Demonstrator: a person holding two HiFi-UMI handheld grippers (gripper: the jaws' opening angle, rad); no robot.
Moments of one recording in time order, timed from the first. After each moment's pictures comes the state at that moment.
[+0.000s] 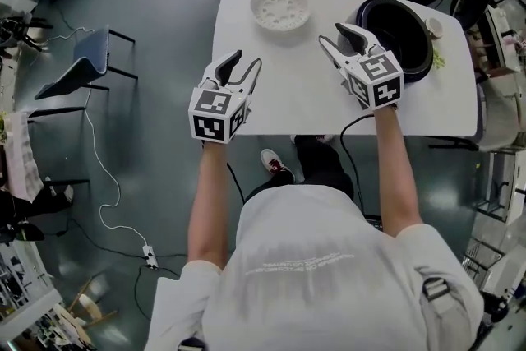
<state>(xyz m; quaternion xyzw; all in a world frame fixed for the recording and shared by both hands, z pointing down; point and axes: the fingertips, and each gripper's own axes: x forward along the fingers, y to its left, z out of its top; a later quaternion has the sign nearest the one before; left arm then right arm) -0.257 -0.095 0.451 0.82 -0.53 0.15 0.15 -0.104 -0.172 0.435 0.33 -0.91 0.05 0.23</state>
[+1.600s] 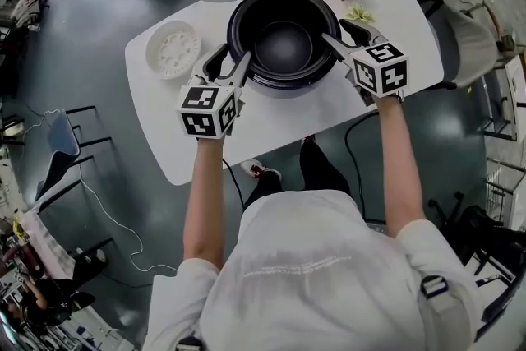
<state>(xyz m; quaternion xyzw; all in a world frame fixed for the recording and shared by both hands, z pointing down) 0.006 -0.220 0.450 0.88 -0.40 0.17 0.17 0.210 -0.228 0.461 0.48 -0.82 0.20 0.23</state>
